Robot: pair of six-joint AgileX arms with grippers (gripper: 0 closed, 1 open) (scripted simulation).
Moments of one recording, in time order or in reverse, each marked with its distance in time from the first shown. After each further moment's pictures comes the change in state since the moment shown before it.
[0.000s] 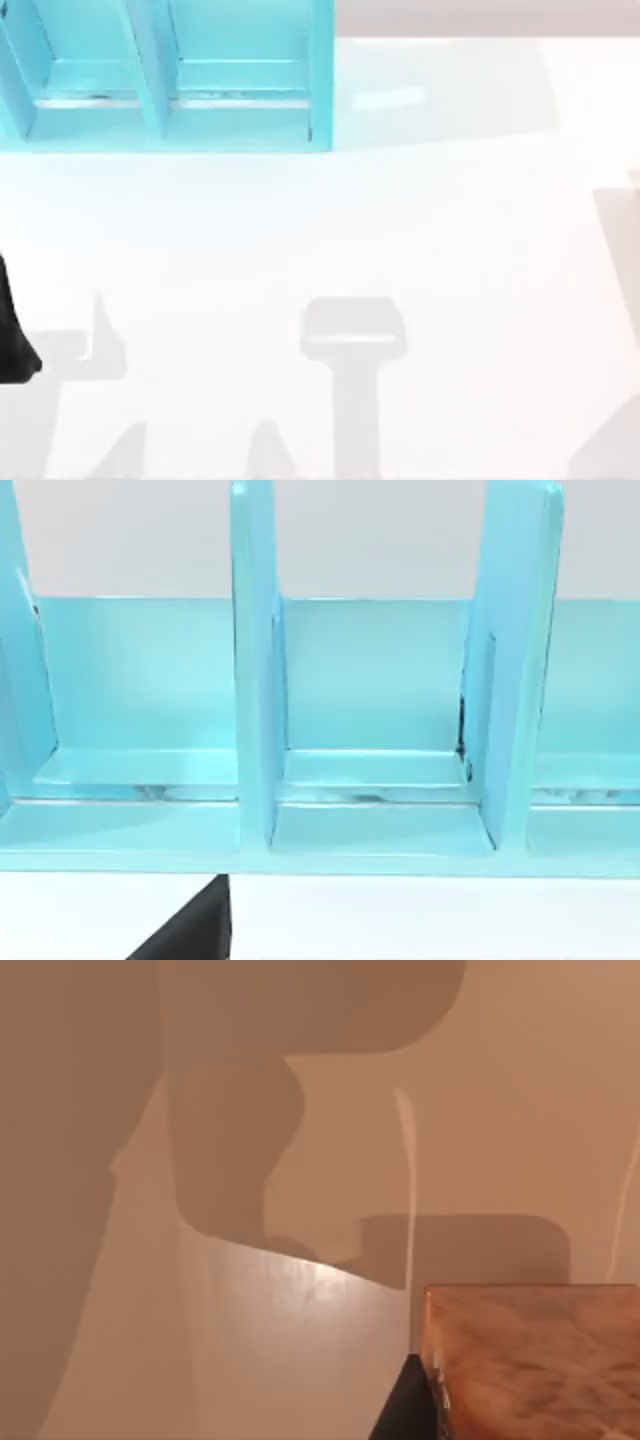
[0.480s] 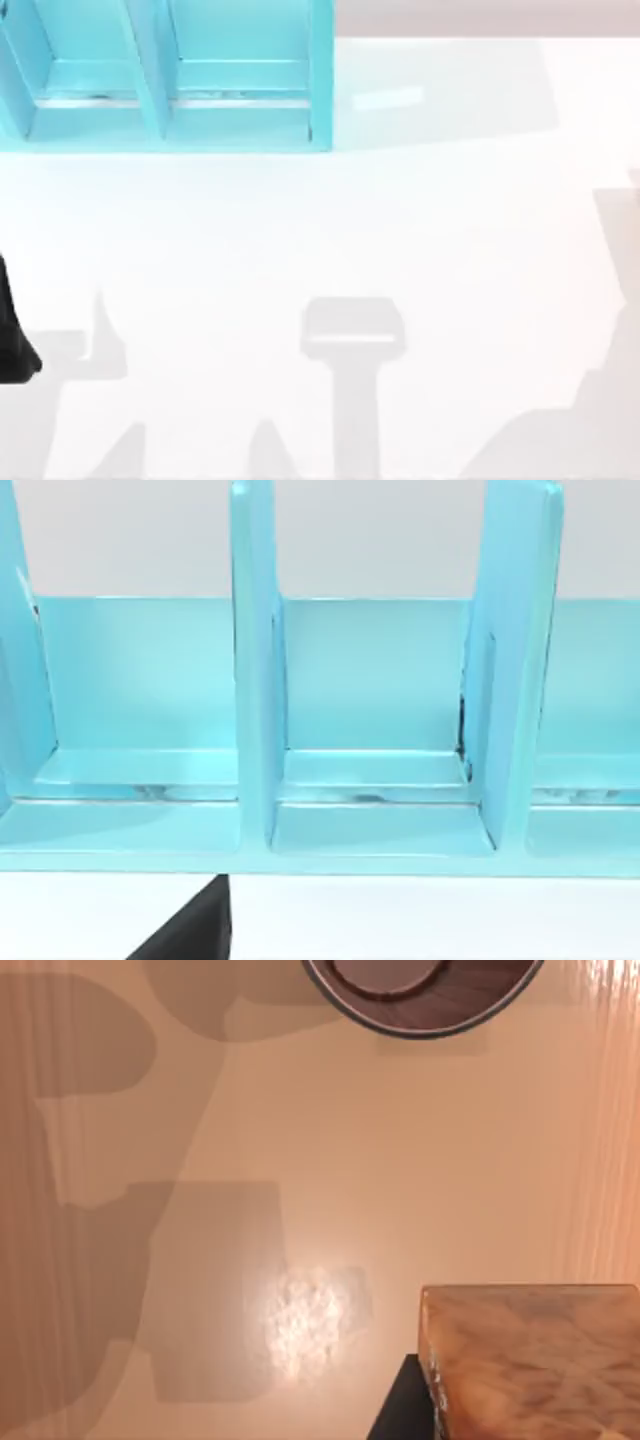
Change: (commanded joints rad) left arm 0.000 0.000 0.000 0.000 0.000 0.000; right arm 0.021 -0.107 0.256 -0.265 -0.053 0.005
